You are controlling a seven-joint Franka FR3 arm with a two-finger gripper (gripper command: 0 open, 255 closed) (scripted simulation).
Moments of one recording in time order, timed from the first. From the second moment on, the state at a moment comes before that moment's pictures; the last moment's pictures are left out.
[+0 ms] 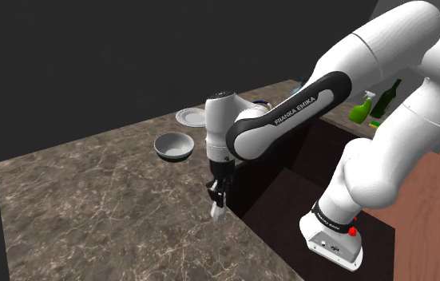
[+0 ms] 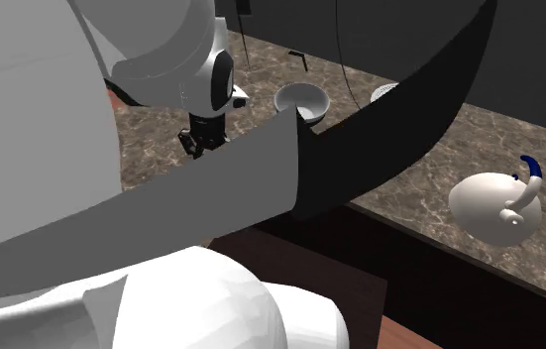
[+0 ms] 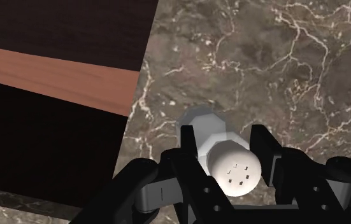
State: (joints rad) arm 0.26 -0.17 0.36 -2.56 0.28 2.22 0.24
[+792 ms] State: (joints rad) arm 0.26 -0.29 0.34 -2.50 0.28 2.03 0.25
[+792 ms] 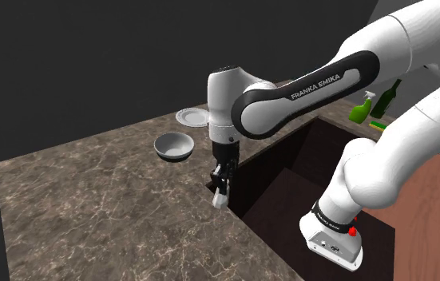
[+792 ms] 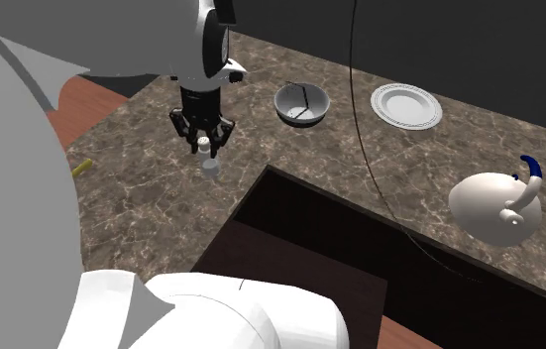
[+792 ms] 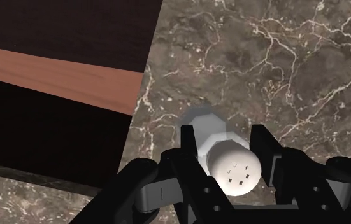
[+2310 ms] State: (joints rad) arm 0.16 -0.29 0.20 -2.34 0.18 1.85 0.10
